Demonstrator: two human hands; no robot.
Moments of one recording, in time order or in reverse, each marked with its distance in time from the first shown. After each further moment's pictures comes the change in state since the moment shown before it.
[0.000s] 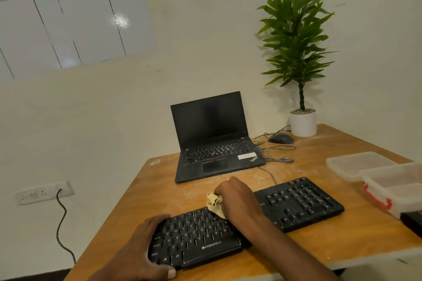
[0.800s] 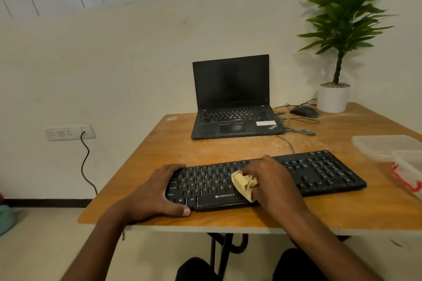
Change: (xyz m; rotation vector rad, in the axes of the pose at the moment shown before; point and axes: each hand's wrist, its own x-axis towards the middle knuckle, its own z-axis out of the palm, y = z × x) left_hand -0.010 -0.005 0.004 -0.021 -0.002 0.046; right_hand -0.058 0.011 -0.010 -0.054 -0.070 -0.019
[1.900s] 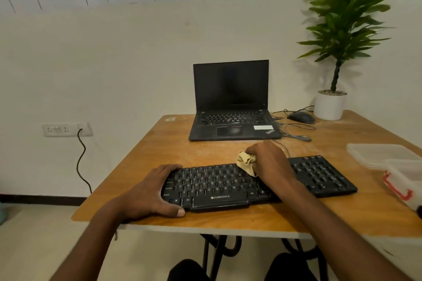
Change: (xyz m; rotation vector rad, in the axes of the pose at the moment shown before) left_hand 0.001 0.002 -0.002 0.018 -0.017 0.006; right_hand 0.061 0.032 0.001 -0.077 0.076 0.031
